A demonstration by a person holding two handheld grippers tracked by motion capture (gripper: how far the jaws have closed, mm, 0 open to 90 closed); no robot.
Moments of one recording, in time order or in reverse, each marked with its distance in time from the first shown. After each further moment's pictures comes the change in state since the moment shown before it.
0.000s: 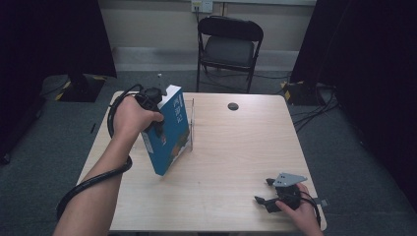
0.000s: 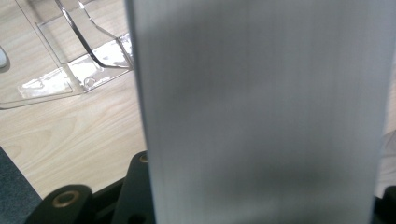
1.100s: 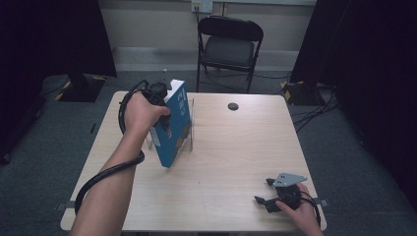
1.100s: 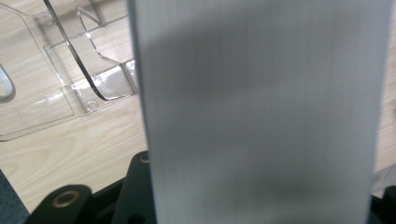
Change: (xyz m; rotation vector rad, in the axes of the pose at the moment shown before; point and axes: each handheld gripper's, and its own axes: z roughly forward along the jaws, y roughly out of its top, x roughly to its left) left arm -0.004 0.021 0.008 -0.059 0.016 -0.082; right arm 0.000 0.000 0.000 -0.002 0.001 0.000
